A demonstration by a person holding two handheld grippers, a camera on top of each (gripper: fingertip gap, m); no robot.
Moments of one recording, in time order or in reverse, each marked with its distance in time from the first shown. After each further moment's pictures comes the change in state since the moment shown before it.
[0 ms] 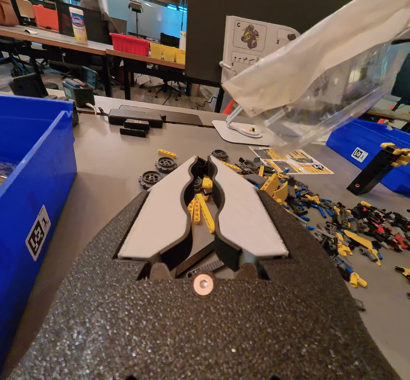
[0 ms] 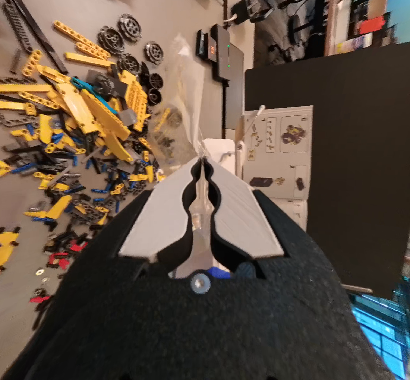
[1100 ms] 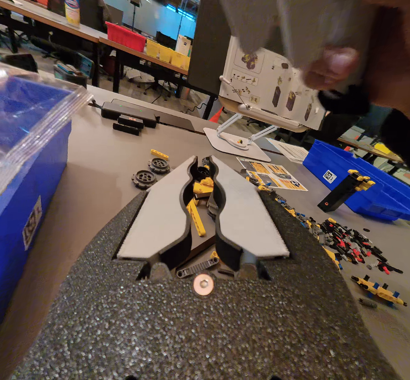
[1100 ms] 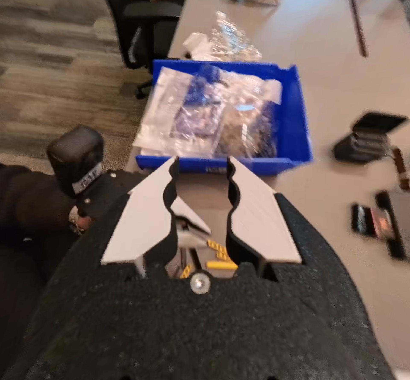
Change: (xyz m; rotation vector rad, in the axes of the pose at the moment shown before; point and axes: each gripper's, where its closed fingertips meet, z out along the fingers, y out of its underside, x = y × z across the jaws) left arm -0.006 -0.014 -0.011 0.025 0.035 -0.157; right arm -0.066 -0.240 0.072 0.522 -0.704 0.417
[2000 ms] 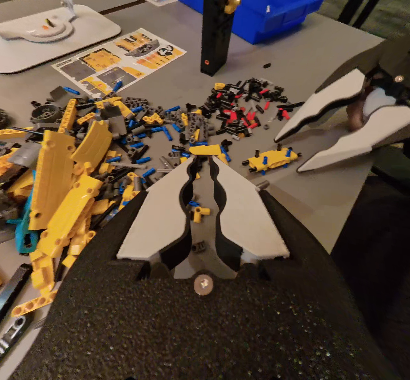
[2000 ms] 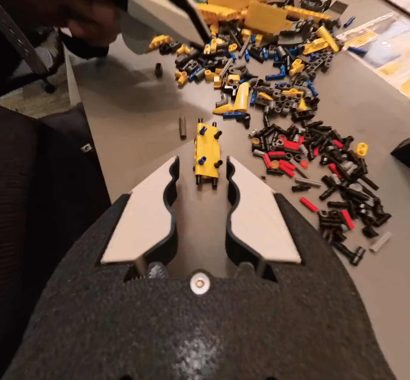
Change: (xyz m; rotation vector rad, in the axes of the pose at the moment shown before) left arm 0.198 0.152 0.006 -0.595 0.493 0.424; right arm -0.133 0.376 -0.182 0.016 0.449 0.356
